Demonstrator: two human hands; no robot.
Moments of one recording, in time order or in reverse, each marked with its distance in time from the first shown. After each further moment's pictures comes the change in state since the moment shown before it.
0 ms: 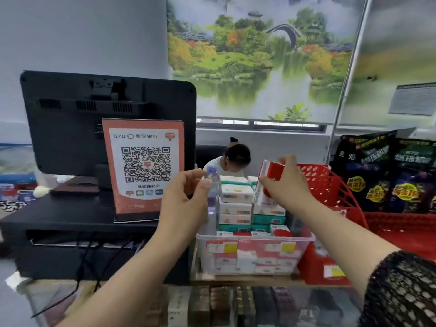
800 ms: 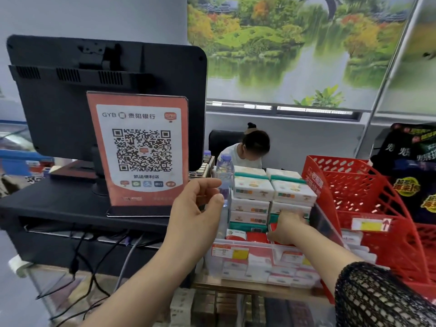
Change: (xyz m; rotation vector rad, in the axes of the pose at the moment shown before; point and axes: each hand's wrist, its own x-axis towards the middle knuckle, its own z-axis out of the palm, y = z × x) left_hand 0.010 -0.044 0.020 0.053 -0.003 -0.051; right_hand 0.031 0.085 0.104 -0.725 -0.578 0.271
